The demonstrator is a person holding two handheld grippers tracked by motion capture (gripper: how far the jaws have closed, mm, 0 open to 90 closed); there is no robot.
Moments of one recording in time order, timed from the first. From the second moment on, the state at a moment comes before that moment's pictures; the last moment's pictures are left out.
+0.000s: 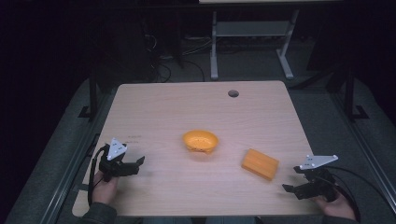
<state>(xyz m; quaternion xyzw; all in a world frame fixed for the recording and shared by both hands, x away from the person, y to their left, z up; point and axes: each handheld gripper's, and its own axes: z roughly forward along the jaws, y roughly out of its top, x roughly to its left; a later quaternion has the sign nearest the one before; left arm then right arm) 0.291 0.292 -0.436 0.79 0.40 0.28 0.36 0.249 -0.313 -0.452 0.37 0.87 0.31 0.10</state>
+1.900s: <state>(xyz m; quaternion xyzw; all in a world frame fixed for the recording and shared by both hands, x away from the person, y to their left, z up) 0.290 0.295 -0.434 0.79 0.40 0.28 0.36 0.311 -0.240 -0.415 0.28 0.92 0.26 0.08</state>
